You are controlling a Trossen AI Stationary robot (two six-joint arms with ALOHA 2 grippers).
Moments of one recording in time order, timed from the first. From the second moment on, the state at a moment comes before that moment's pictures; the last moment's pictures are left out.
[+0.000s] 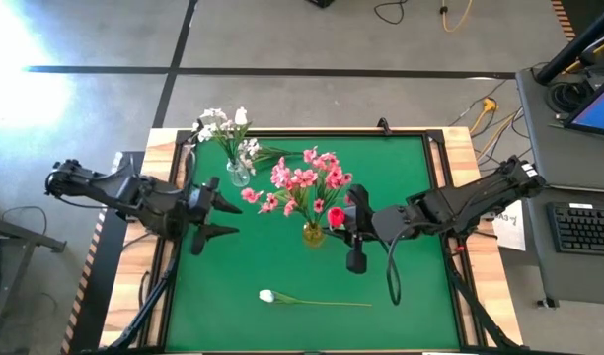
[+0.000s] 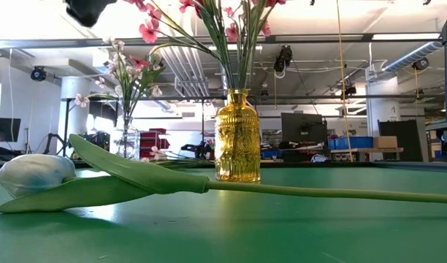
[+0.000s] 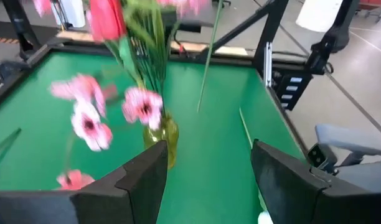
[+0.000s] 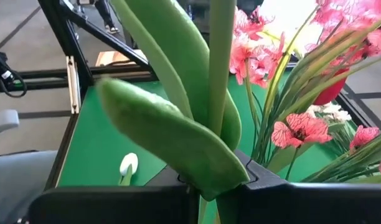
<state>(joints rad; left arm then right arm) -0.30 0.68 0.75 -0.42 -0.17 -0.22 0.37 1.44 1.44 -0.48 0.40 0.23</state>
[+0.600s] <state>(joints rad) -0.30 0.77 0.39 0.05 -0.17 -0.18 0.28 1.44 1.45 -0.44 0.40 0.27</state>
